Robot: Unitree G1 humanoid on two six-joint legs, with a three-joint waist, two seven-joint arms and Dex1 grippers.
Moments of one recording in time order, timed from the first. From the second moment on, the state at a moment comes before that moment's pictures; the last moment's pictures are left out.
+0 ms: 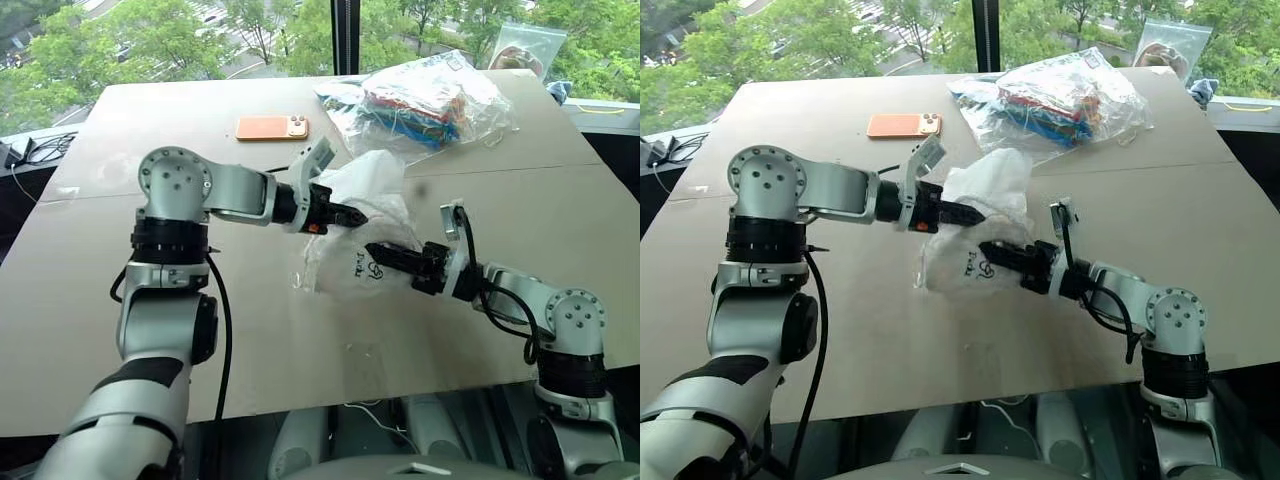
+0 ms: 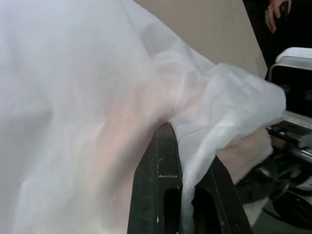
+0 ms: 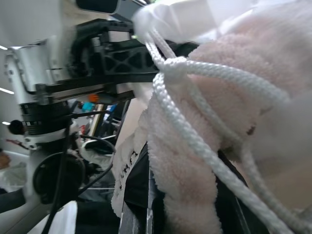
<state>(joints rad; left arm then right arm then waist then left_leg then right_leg) -1.02 0.50 0.06 0.30 -1.36 1.61 0.04 -0.37 -0.27 -0.13 -0.25 1.63 1.19 -0.08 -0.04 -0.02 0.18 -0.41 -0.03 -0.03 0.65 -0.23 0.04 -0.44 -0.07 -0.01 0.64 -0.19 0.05</state>
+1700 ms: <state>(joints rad) -0.92 0.57 -0.05 -0.03 -0.98 1.60 -0.39 -0.40 -0.06 -0.16 -0.07 1.79 0.79 -0.38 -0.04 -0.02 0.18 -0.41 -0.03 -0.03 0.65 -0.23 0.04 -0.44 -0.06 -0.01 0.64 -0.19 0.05</state>
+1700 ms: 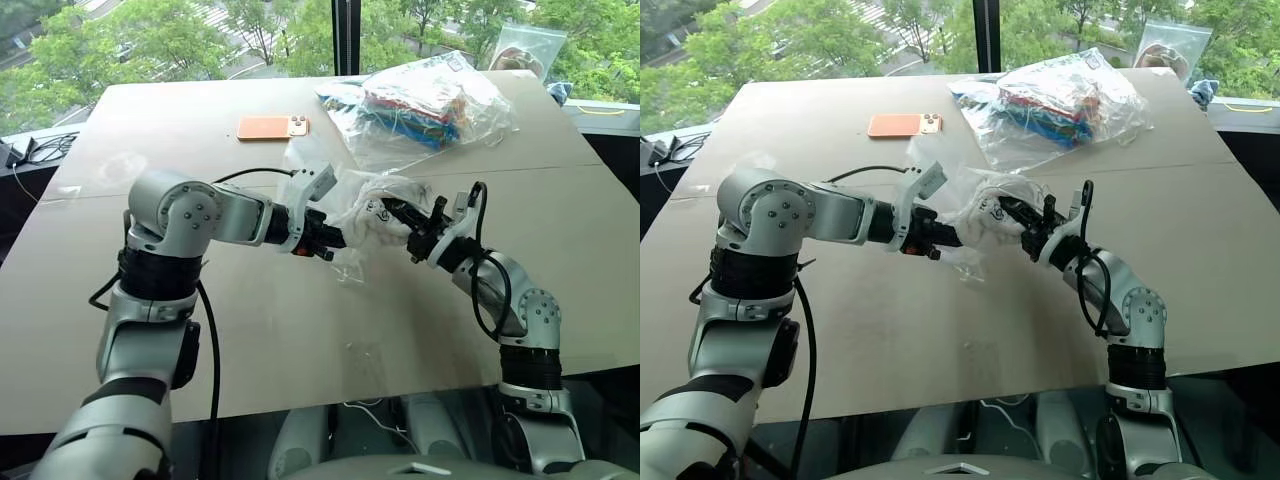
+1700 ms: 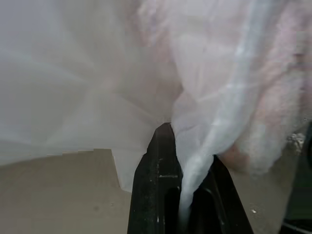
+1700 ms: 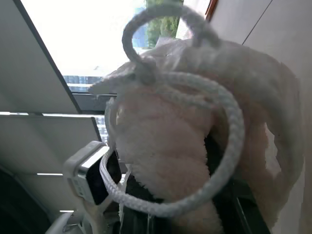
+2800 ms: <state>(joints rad) -0.98 0.50 0.01 -0.05 -0.99 1.61 -0.32 -0.58 0.12 -0.13 0.12 1.12 0.86 -0.06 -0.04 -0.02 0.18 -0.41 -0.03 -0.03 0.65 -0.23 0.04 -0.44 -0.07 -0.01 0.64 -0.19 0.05</state>
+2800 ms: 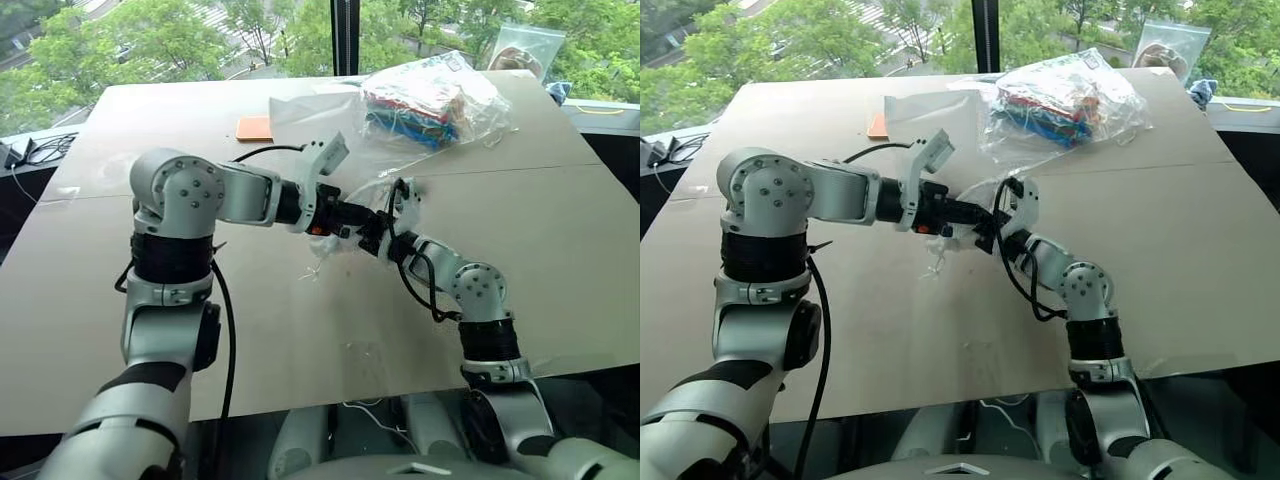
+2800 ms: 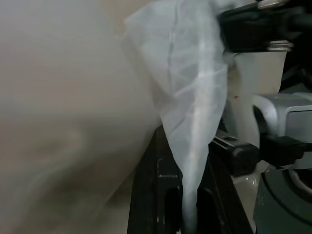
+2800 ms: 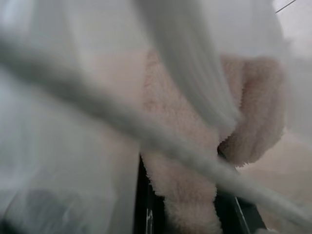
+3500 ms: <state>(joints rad) -0.96 0.46 0.03 -0.03 -0.87 1.61 -0.31 -0.62 -0.01 0.18 0.10 0.60 0.62 0.12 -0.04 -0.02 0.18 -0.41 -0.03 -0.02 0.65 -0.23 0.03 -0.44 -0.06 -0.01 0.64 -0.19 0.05</state>
